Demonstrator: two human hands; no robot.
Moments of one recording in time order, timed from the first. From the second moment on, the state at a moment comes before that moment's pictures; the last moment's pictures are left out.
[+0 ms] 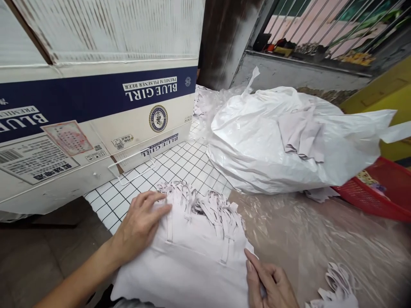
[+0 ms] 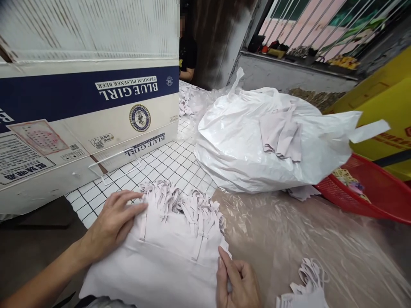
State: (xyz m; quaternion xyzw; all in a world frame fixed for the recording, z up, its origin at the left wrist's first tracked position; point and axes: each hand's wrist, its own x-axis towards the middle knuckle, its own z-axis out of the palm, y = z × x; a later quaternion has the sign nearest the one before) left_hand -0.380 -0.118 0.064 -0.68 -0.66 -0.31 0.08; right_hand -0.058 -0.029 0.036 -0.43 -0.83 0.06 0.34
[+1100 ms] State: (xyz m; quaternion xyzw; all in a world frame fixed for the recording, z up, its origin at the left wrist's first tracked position) left_hand -0.345 -0.254 0.072 -0.25 -0.78 -0.49 -0.29; right_hand -0.032 -0.146 0.018 -0.60 -0.64 0.23 0.43
